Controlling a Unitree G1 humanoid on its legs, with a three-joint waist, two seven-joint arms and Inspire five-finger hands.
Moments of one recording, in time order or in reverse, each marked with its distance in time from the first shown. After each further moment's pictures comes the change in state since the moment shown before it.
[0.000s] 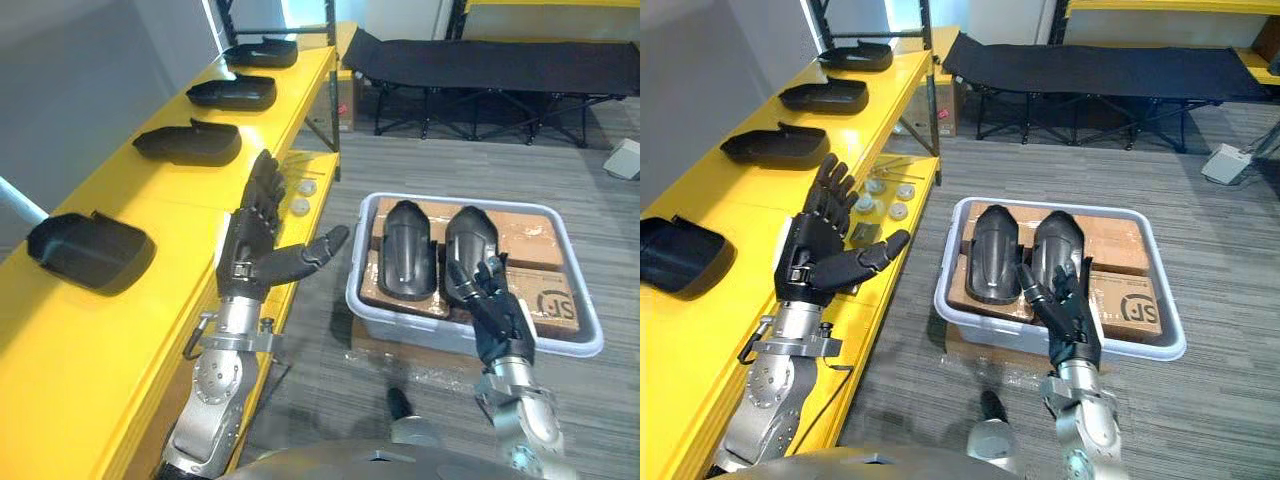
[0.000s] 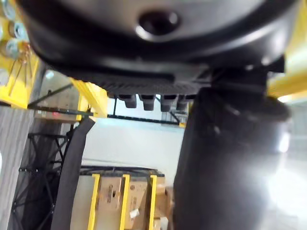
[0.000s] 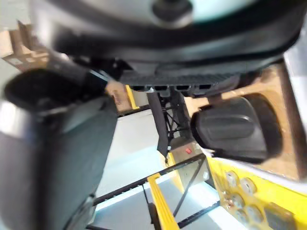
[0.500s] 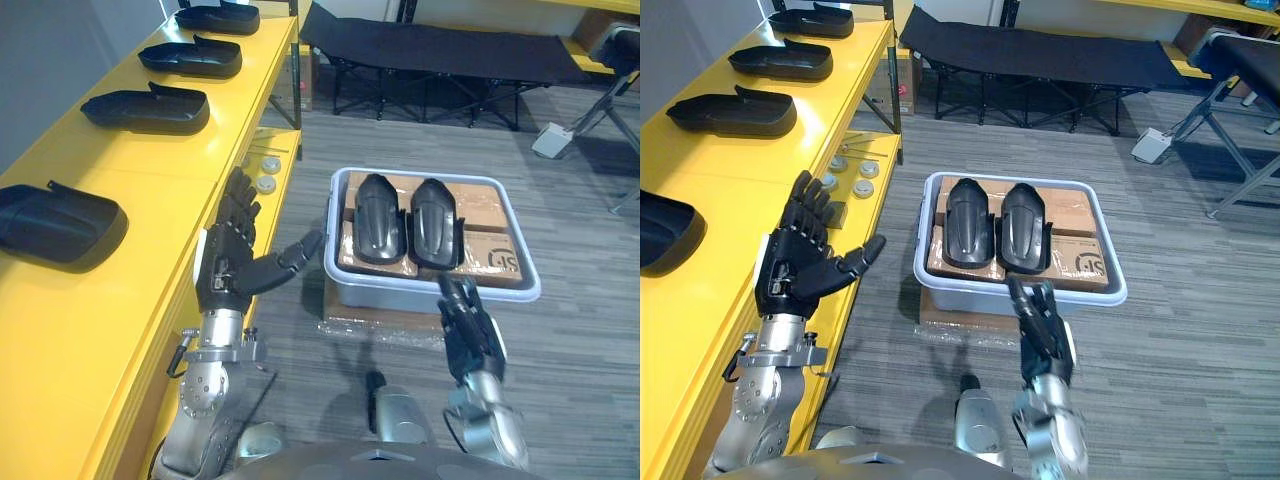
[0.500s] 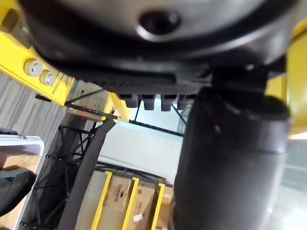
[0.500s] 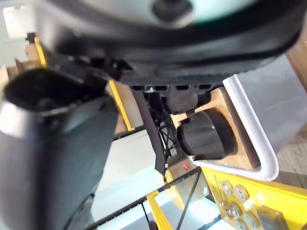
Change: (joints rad) left arm 0.033 -0.019 0.055 0.052 -0.069 -0.026 0.048; right arm -0.055 0.070 0.141 0.067 0.045 -0.091 -0.022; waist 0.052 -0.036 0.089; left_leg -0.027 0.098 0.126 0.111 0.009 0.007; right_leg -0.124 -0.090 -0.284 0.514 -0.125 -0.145
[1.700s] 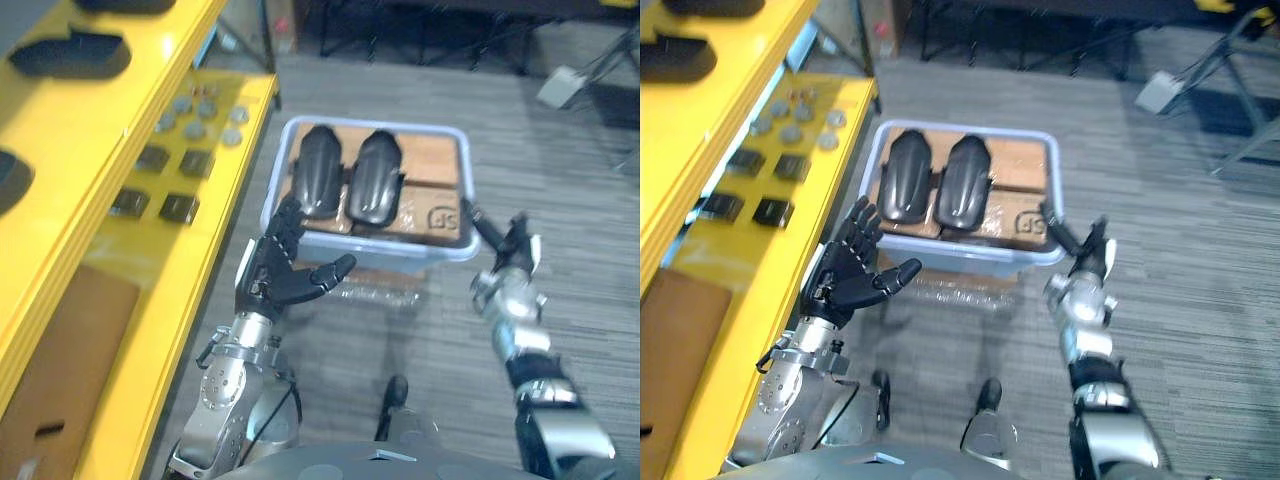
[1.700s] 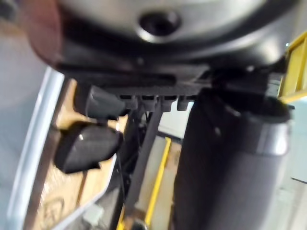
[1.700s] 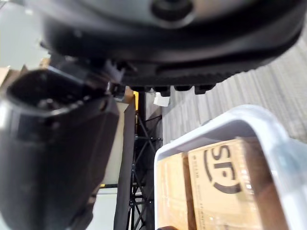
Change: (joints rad) left arm -0.013 0.000 -0.055 0.076 0.042 0.103 -0.139; right arm -0.831 -0.332 -0.223 0.683 -0.134 0.151 -0.234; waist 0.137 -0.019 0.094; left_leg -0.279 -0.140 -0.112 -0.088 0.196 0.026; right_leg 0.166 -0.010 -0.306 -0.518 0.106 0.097
